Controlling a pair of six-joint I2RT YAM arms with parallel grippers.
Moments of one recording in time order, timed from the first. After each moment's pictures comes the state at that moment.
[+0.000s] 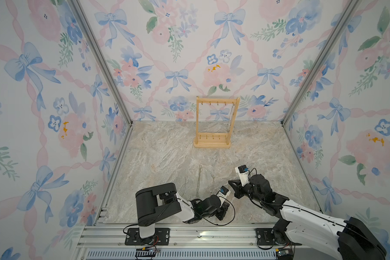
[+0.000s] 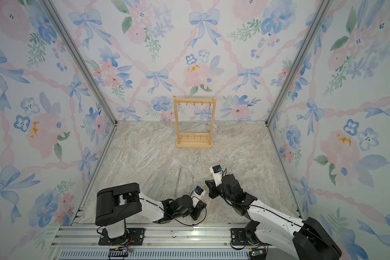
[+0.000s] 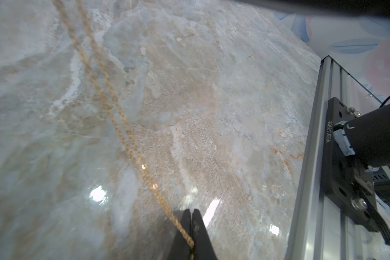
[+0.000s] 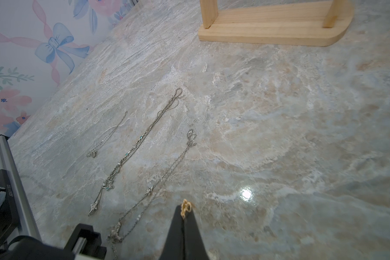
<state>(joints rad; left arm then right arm) -1.26 1.80 0.53 0.70 -0.09 -0.47 0.69 0.99 0.28 0.19 -0.10 0.34</state>
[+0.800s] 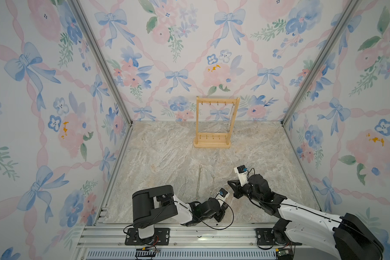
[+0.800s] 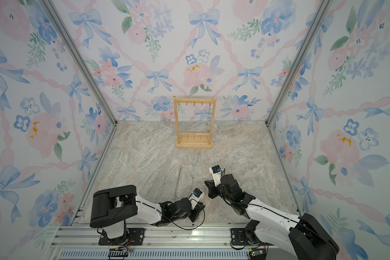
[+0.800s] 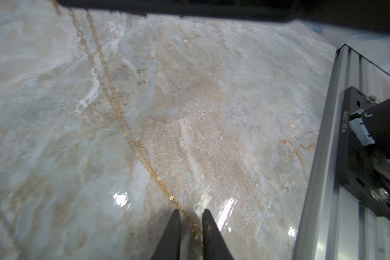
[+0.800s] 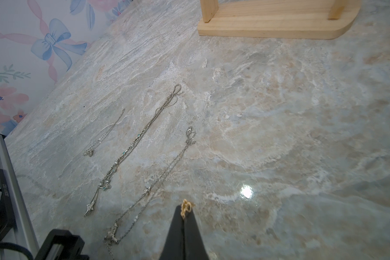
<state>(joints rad) -1.30 1.75 0.49 0.67 -0.19 -0.42 0.69 1.04 0.28 0.23 -0.10 0.34</state>
